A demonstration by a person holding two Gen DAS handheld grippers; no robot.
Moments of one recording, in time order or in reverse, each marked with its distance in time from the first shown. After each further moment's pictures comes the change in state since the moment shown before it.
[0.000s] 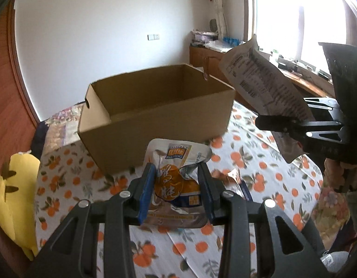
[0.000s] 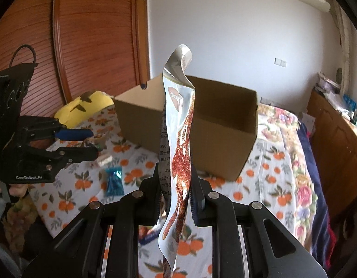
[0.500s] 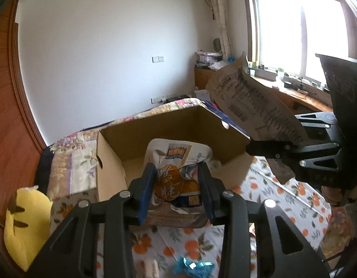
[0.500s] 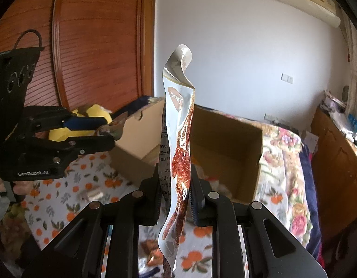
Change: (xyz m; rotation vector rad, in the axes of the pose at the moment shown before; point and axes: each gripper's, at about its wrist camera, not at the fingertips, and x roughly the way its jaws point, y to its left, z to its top) left arm 0.015 0.036 0.081 0.023 -0.128 0.030; right arm 0.028 -0.015 0.072 -0.066 -0.053 0.008
